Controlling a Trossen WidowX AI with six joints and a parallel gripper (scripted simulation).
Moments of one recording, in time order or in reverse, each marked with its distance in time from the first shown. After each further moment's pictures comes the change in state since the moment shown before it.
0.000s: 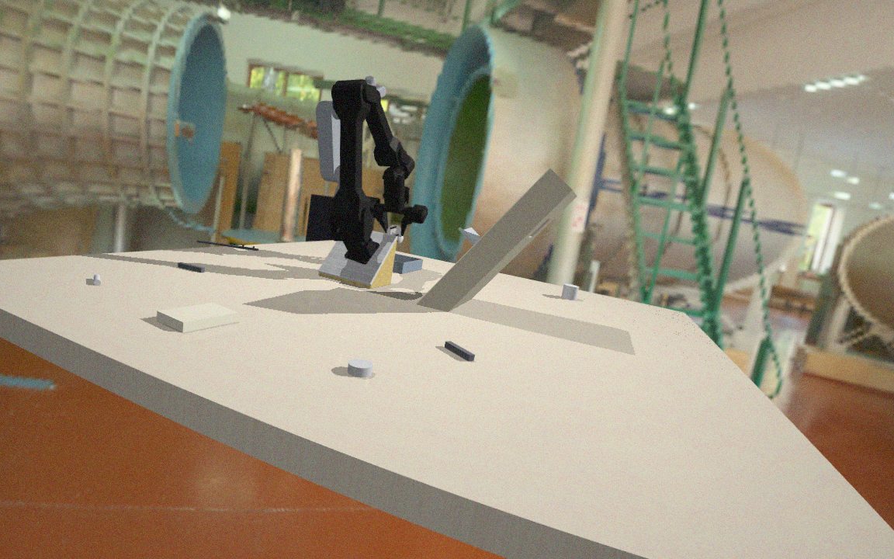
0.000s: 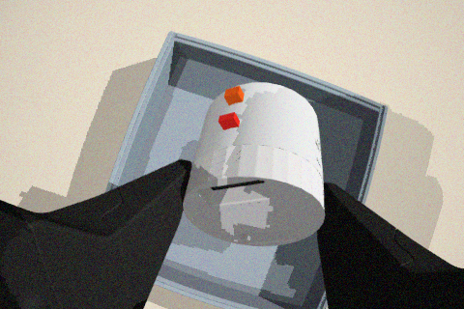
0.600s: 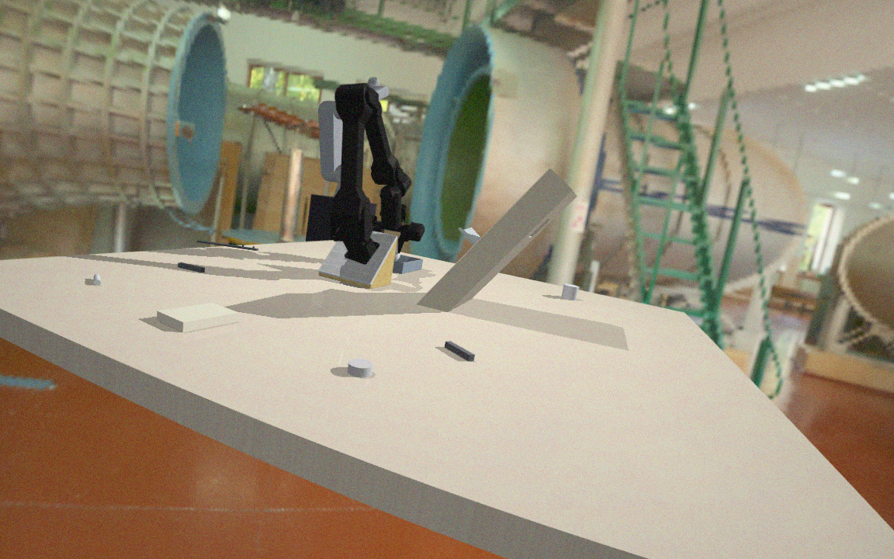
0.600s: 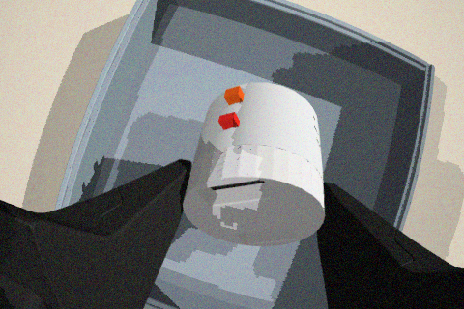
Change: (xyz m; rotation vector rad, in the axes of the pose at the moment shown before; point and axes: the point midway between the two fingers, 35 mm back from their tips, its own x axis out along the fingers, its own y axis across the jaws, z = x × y) arm 0.041 0.000 -0.033 -0.001 0.027 0.000
